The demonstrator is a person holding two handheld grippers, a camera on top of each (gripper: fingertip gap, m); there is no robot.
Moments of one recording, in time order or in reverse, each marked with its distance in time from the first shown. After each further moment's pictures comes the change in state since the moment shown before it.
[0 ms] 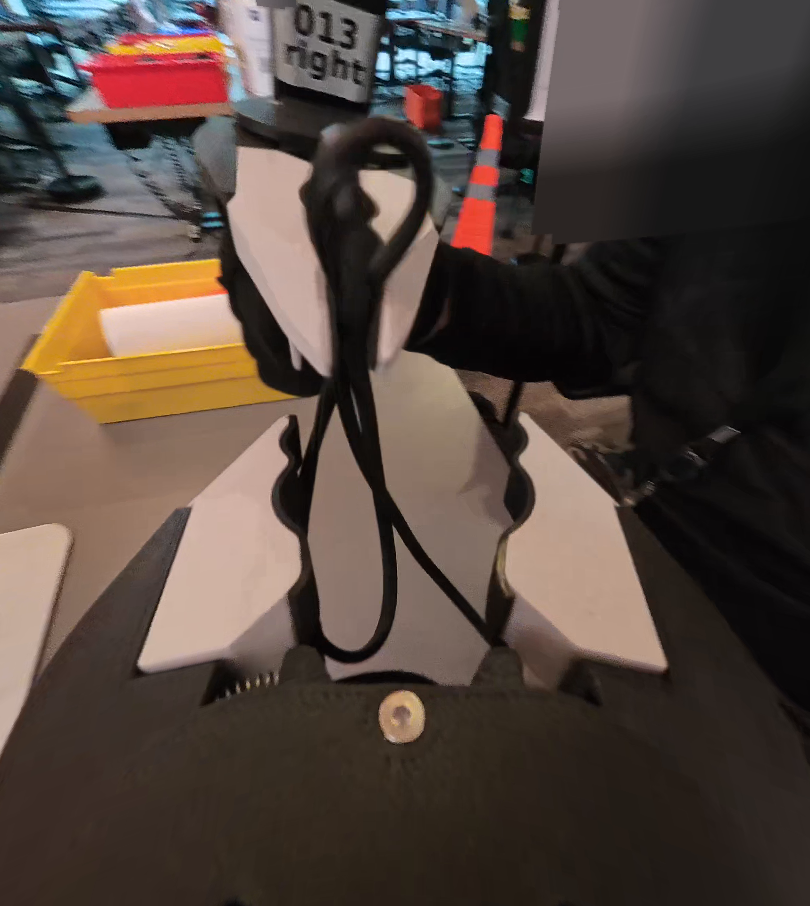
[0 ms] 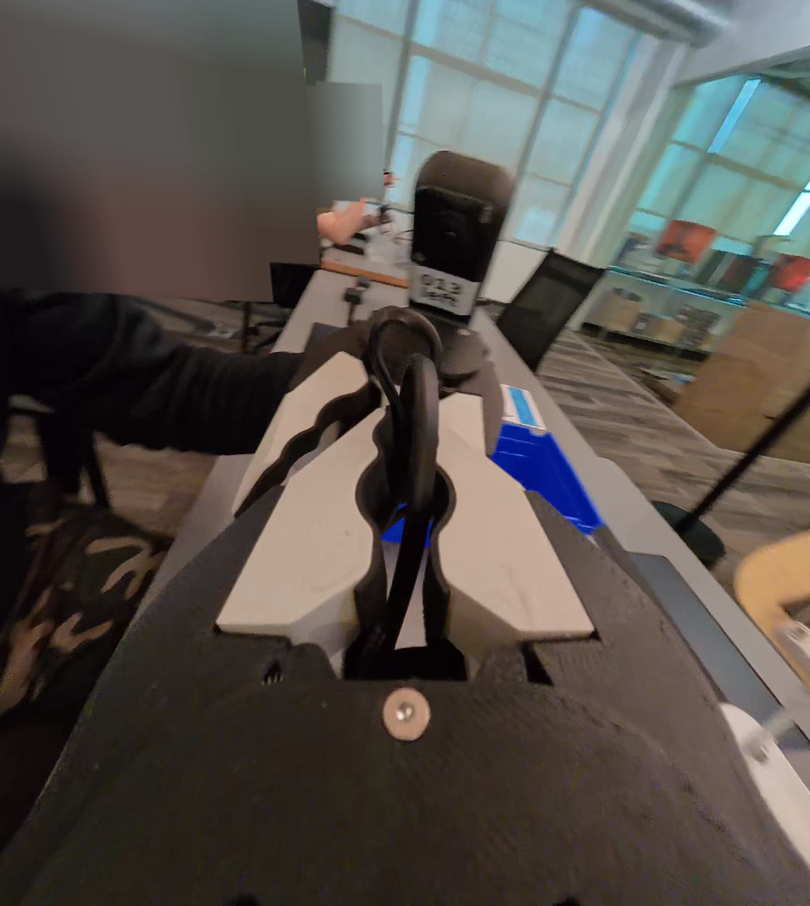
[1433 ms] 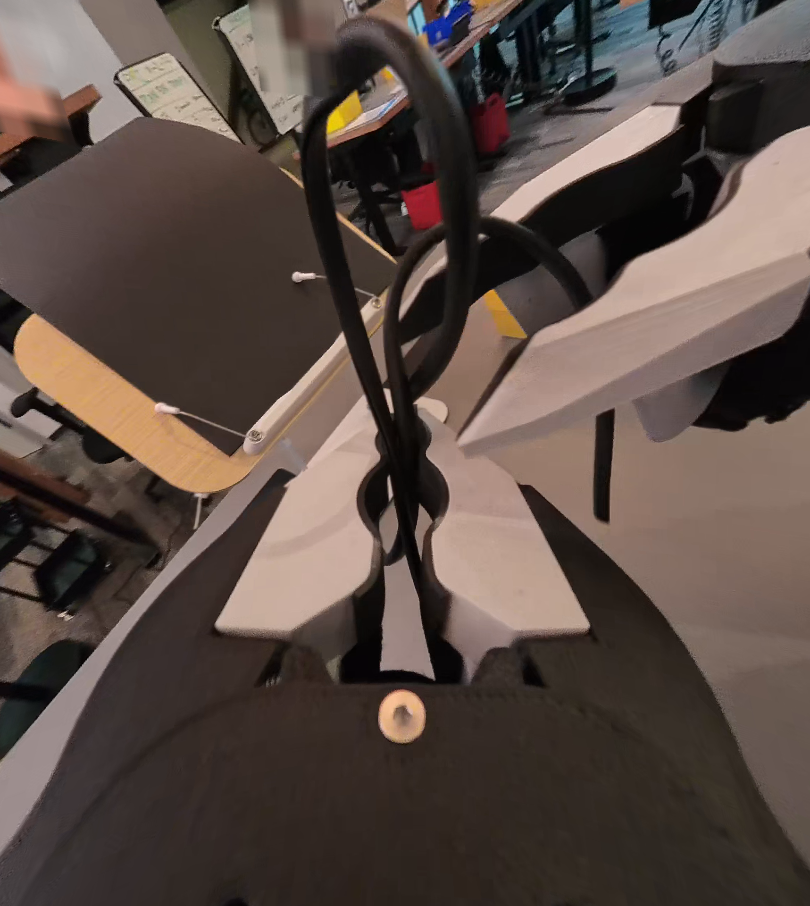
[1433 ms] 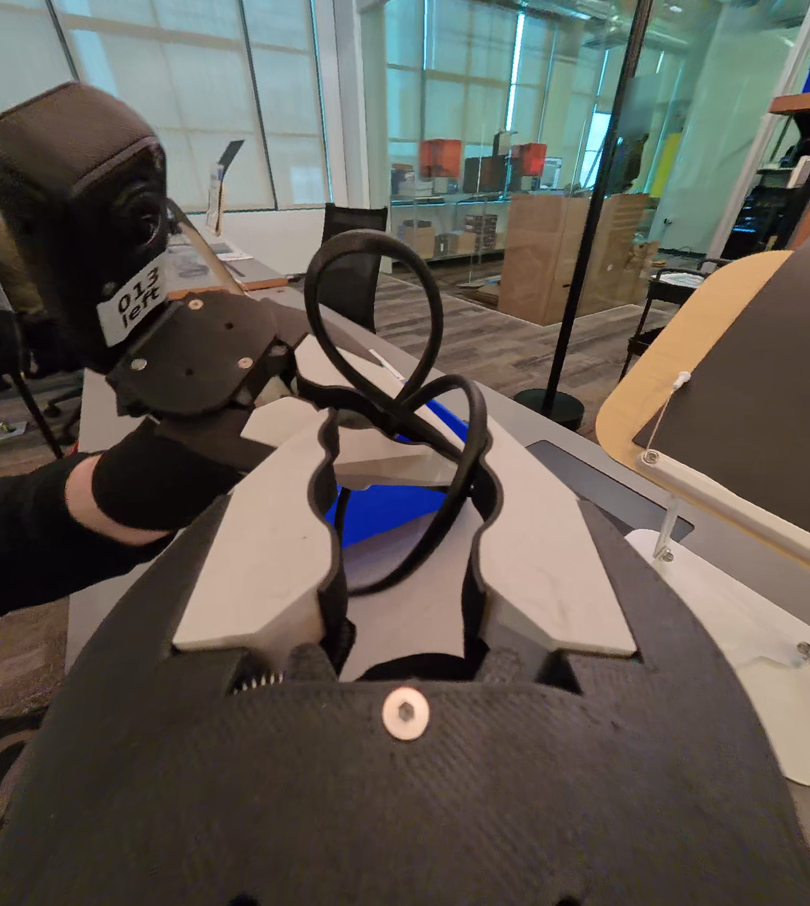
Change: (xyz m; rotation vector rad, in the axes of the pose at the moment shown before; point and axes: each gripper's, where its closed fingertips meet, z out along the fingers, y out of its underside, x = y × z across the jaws) left arm -0.114 0.001 -0.051 -0.180 -0.967 0.081; right arm 0.070 0.016 0.002 -0.064 0.482 0.248
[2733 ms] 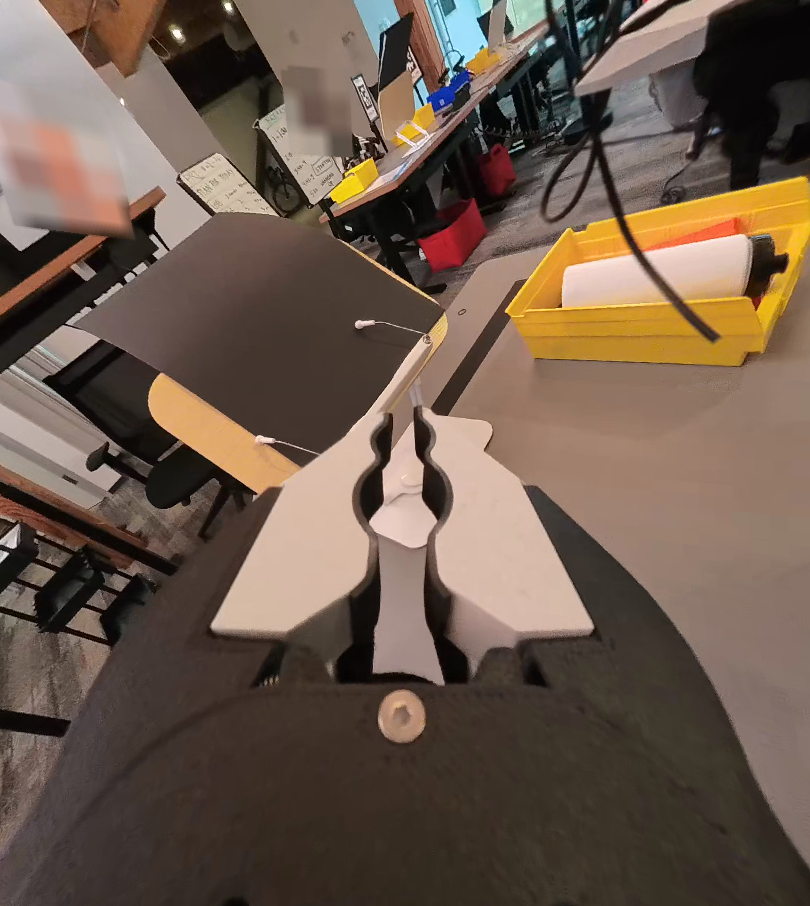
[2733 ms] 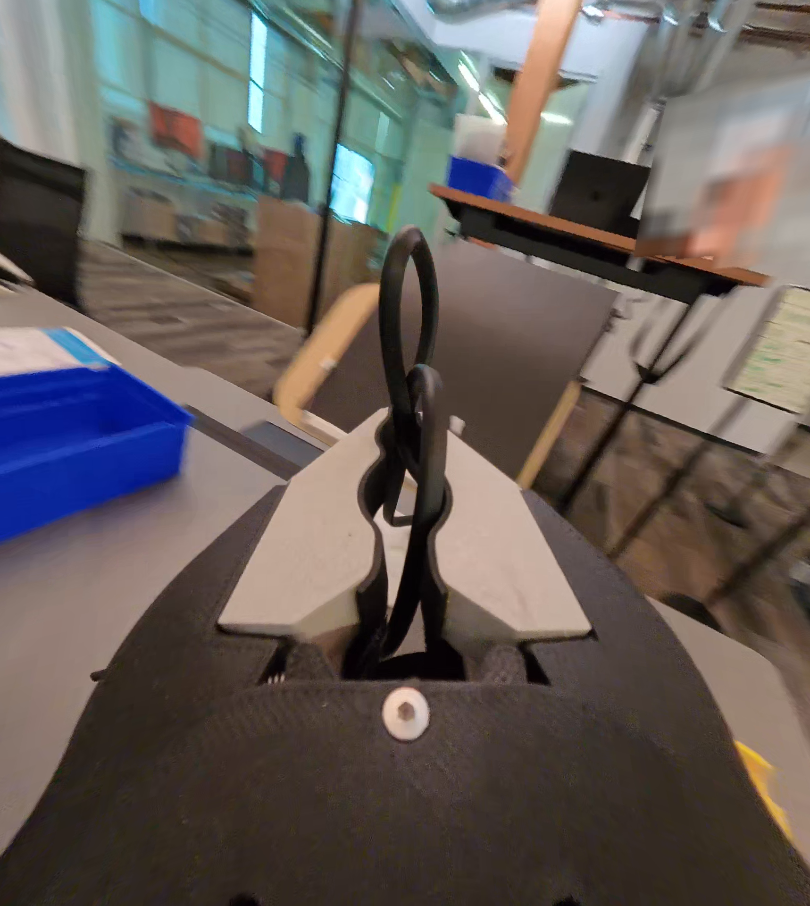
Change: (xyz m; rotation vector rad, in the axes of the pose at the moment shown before) left arm -0.046 -0.026 -0.052 0.090 -0.023 0.099; right arm 0.151 -0.038 -0.153 -0.002 0.527 -0.258
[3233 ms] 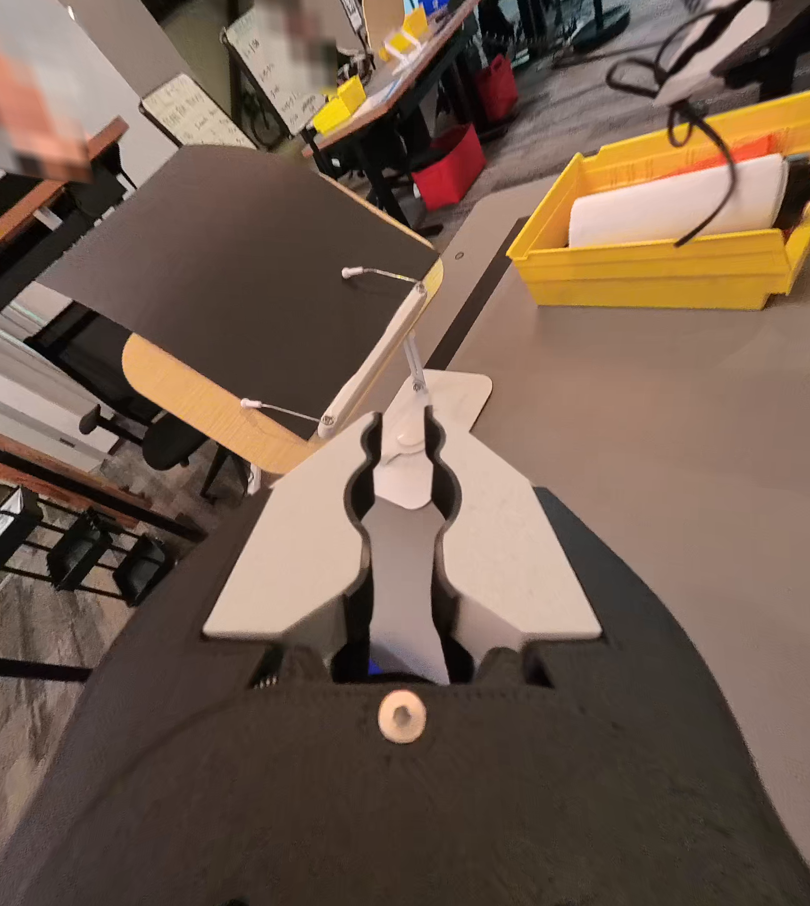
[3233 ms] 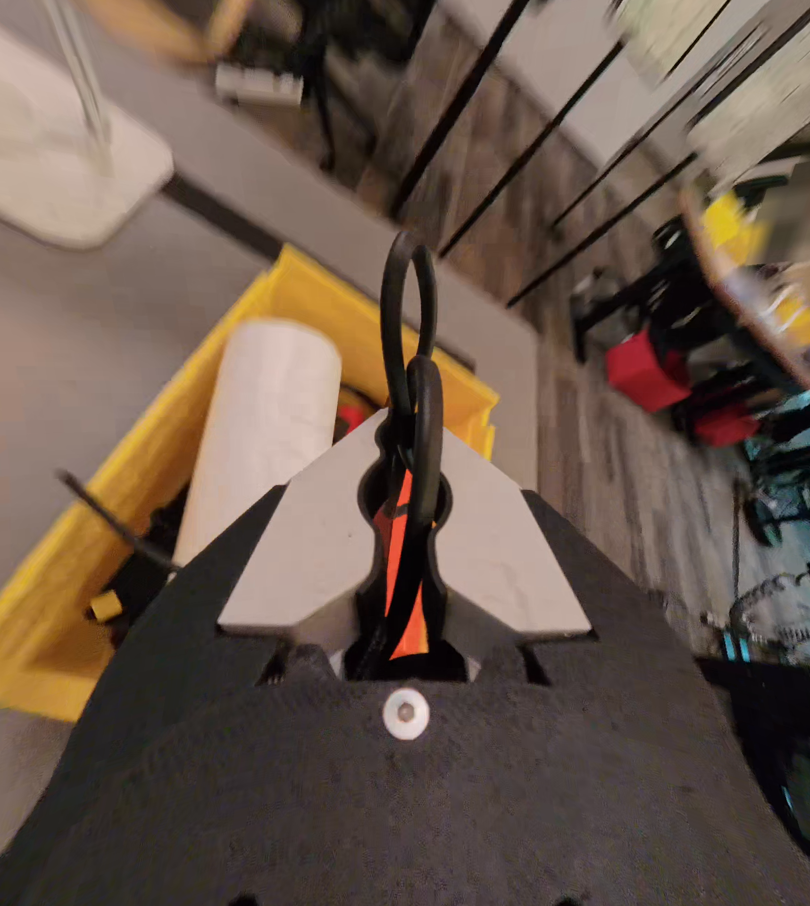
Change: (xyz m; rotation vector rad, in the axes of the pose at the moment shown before) left arm 0.005 0.022 0.012 -0.124 0.015 0.020; right arm 0.159 0.197 -0.068 -0.723 0.307 -0.222
